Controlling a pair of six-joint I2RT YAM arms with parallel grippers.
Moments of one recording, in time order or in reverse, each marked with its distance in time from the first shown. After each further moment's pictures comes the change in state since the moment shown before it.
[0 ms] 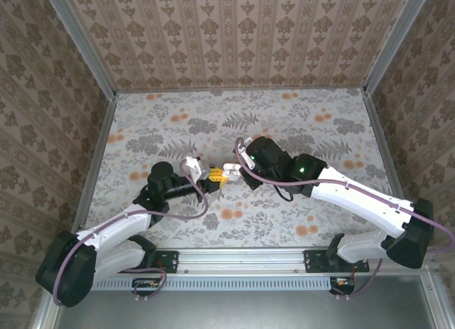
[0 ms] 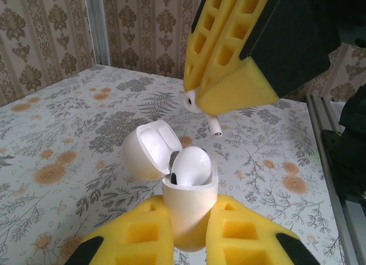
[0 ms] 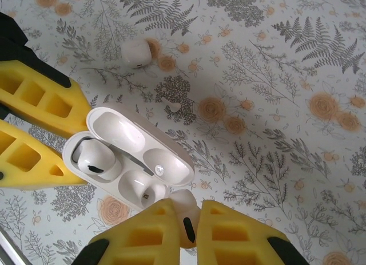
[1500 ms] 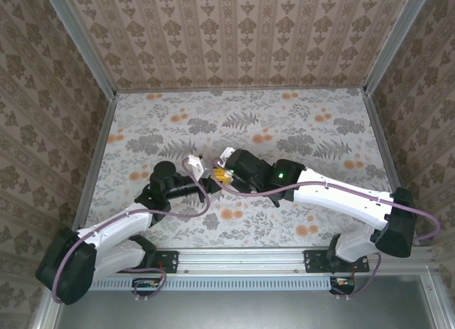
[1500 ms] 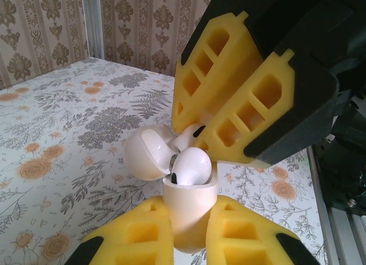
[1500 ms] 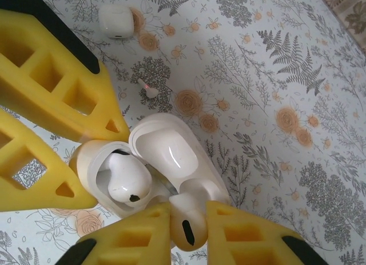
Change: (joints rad) left arm -0.026 0.016 0.019 -0.009 -0.020 -0.067; right arm 0.134 0.121 0.063 -0.057 0.220 -0.127
